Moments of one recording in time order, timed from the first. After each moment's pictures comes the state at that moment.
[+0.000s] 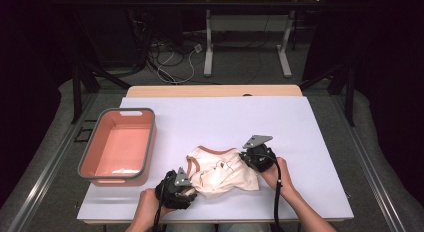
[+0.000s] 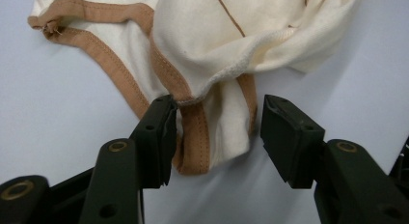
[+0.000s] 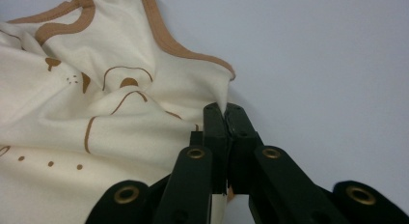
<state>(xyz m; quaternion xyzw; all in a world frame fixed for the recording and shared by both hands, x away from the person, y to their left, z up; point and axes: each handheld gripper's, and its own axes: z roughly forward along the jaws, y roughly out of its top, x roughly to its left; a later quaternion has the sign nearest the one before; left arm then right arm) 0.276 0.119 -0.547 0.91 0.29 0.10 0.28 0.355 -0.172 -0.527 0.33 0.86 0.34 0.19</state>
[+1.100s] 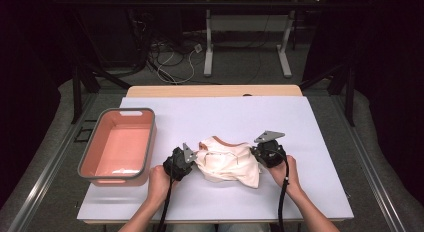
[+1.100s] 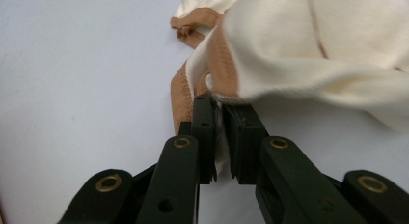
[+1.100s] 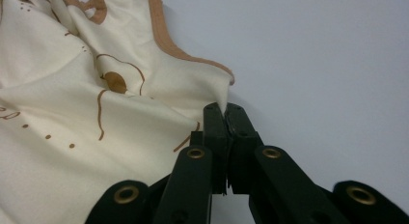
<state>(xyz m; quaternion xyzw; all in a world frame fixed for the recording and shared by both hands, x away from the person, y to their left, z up) 0.346 0.102 -0.551 0.88 0.32 0.24 0.26 0.362 -0.198 -0.524 0.39 0.83 0.33 0.21</state>
